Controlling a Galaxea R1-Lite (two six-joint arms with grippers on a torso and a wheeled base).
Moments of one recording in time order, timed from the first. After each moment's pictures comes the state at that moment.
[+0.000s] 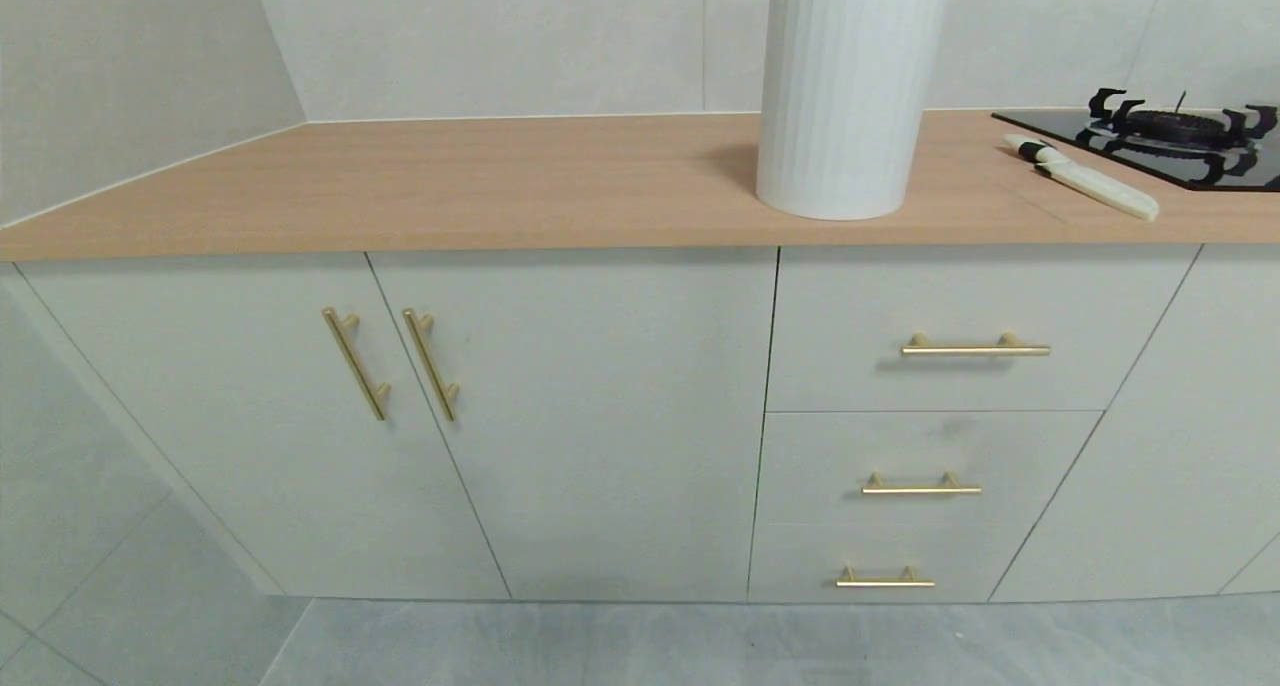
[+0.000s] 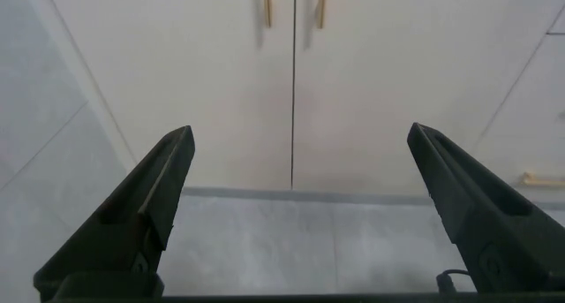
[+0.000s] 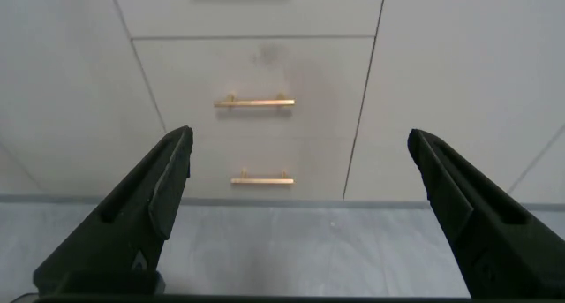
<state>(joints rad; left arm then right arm) 0.00 0.00 0.00 0.00 0.03 -0.01 0.00 0.00 0.00 0.00 0.01 0.00</state>
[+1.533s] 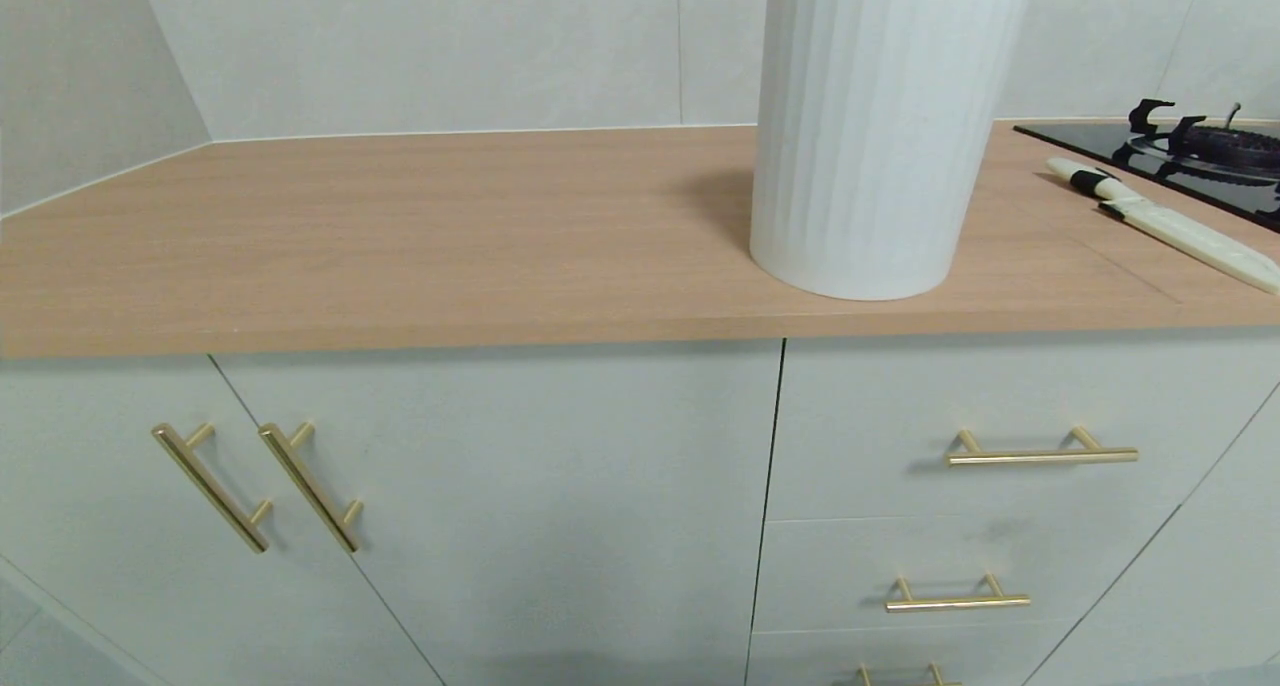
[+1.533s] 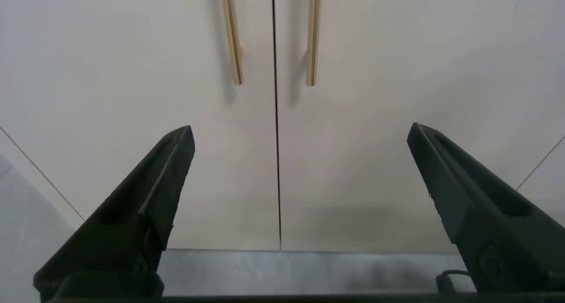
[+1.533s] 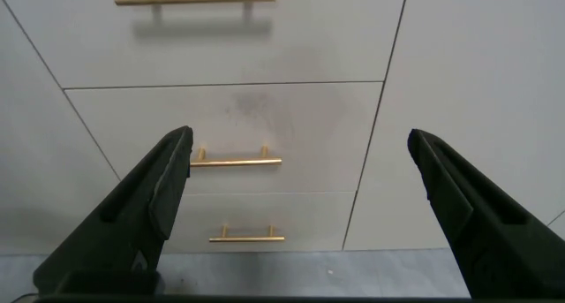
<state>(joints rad) 0.00 0.00 0.00 0.00 0.03 -0.01 0.00 0.00 0.00 0.00 0.01 0.00</state>
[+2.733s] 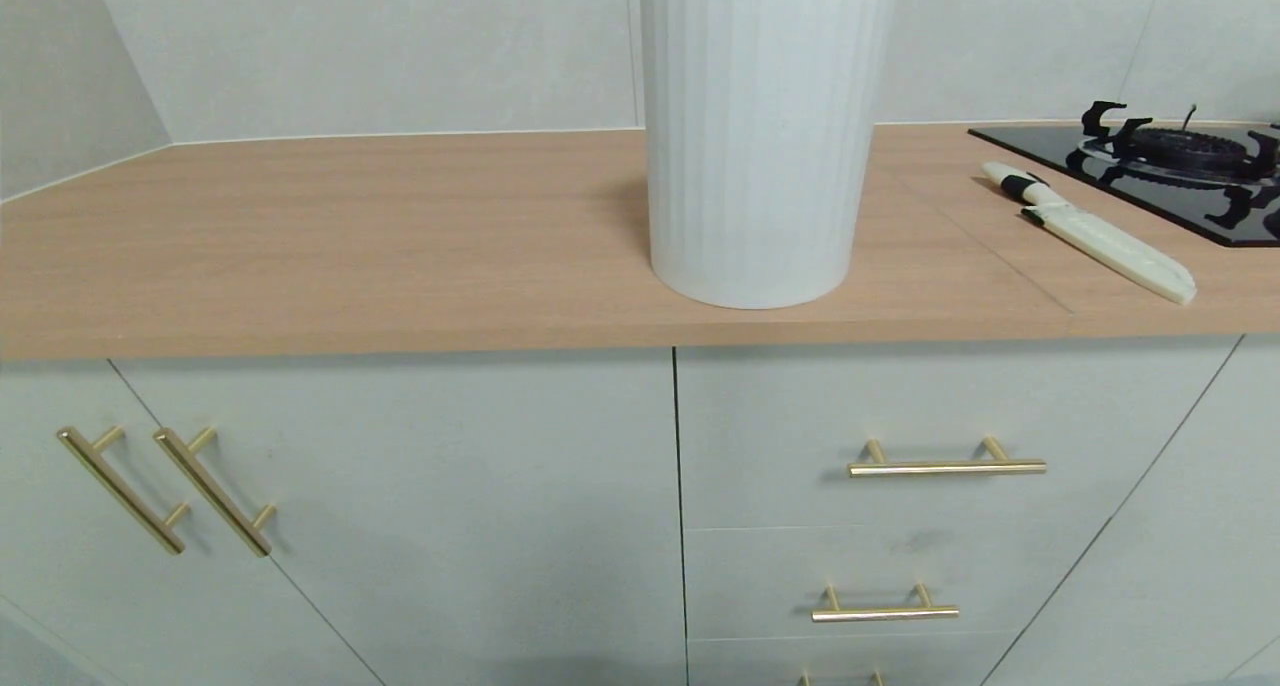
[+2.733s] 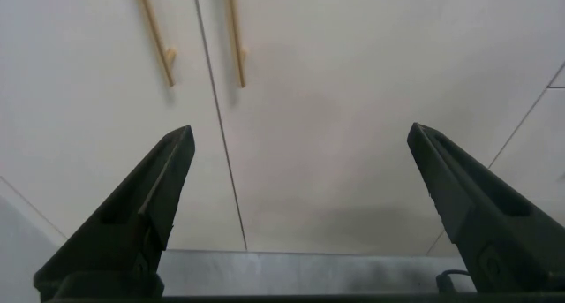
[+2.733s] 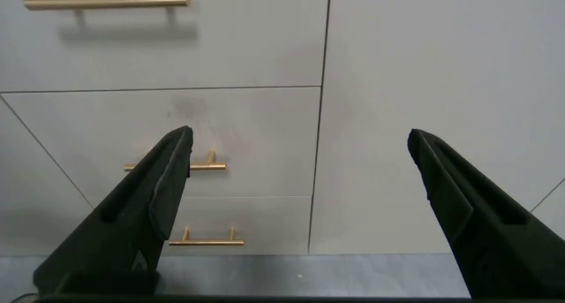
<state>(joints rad) 0.00 0.00 0.00 0.00 0.03 -0.01 0.00 0.00 0.00 0.00 0.01 0.00</state>
